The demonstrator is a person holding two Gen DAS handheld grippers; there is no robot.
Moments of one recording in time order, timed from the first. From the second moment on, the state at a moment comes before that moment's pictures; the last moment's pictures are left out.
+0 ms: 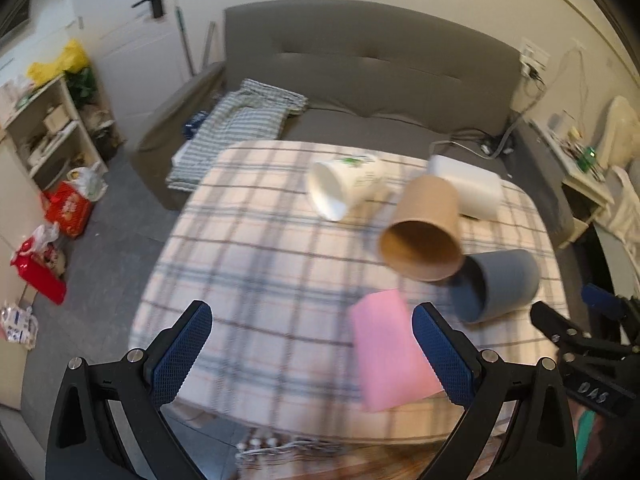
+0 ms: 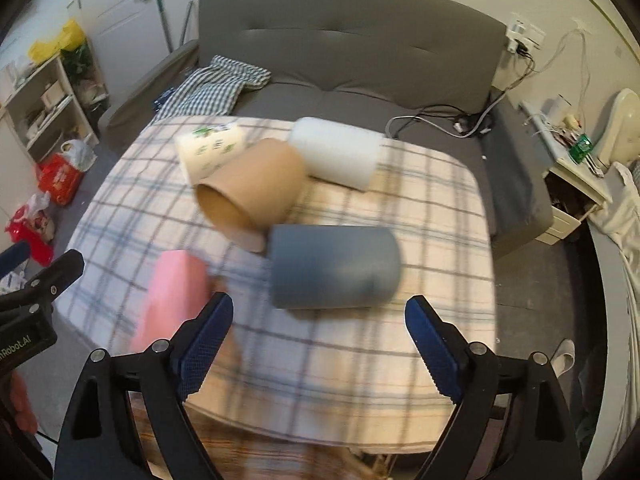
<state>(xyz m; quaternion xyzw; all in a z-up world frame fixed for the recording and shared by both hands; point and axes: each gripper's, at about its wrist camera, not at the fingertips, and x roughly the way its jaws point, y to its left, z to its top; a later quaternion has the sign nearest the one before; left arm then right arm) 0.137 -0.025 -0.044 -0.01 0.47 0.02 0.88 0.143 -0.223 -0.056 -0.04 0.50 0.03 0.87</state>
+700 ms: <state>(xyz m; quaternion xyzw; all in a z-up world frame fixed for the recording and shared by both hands) 0.209 -0.067 -0.133 -0.01 0.61 0.01 0.79 0.194 -0.272 -0.098 0.02 0.51 0.00 0.86</state>
